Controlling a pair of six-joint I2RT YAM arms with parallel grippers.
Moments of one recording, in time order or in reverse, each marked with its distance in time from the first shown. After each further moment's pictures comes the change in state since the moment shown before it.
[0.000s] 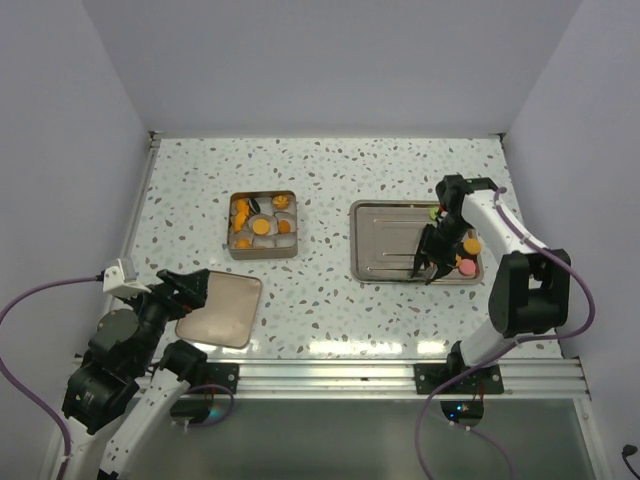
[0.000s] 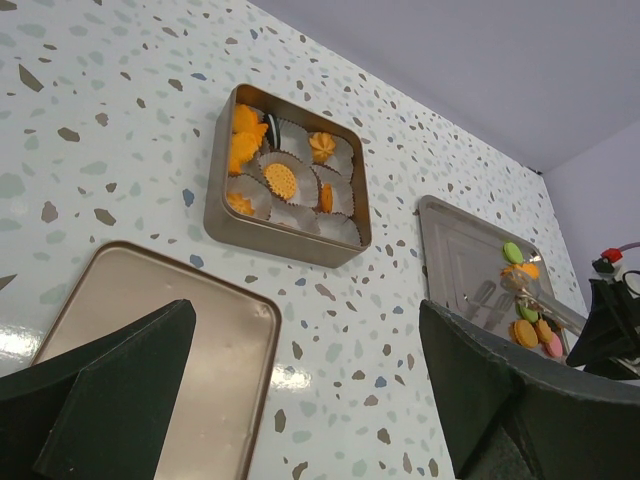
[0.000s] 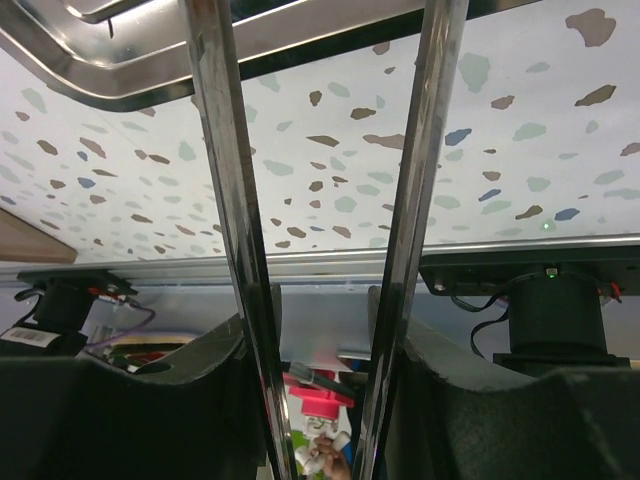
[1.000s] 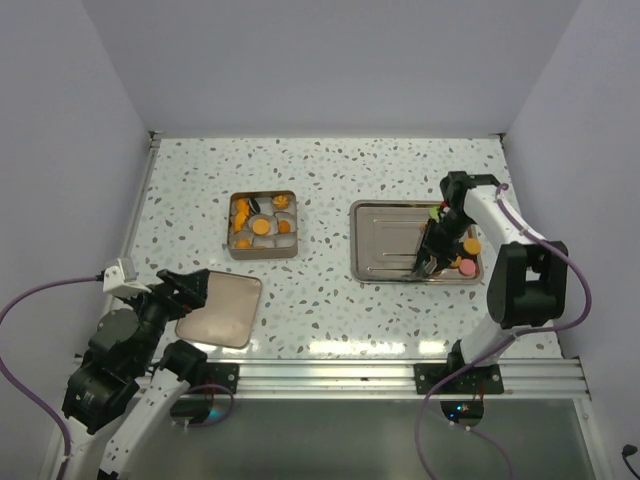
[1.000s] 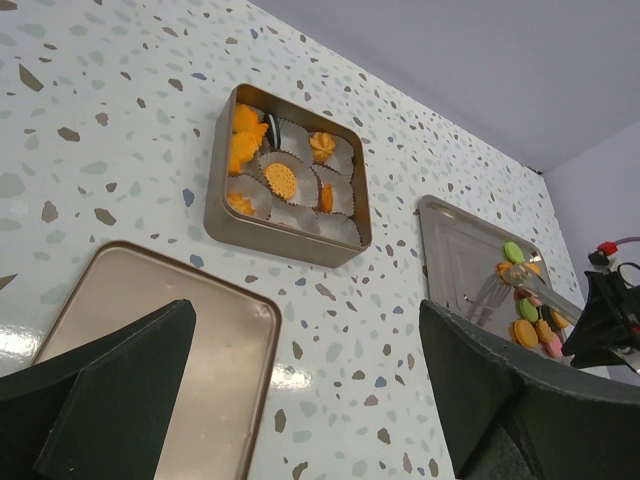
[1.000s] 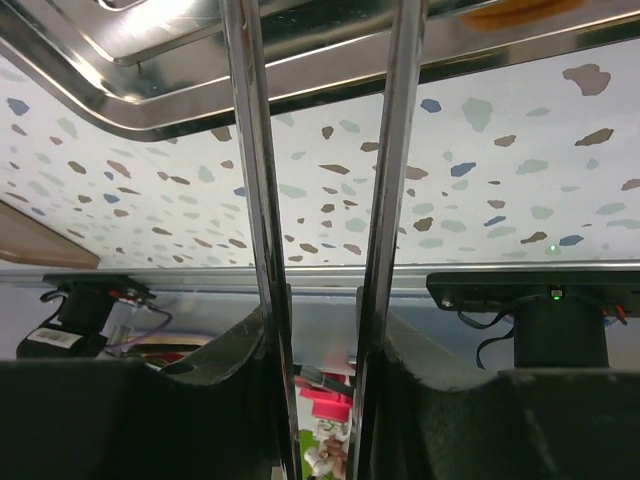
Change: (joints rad) left arm 0.000 0.001 0.000 0.000 0.000 0.000; right arm -0.047 0.055 0.013 0.034 -0.026 -0.024
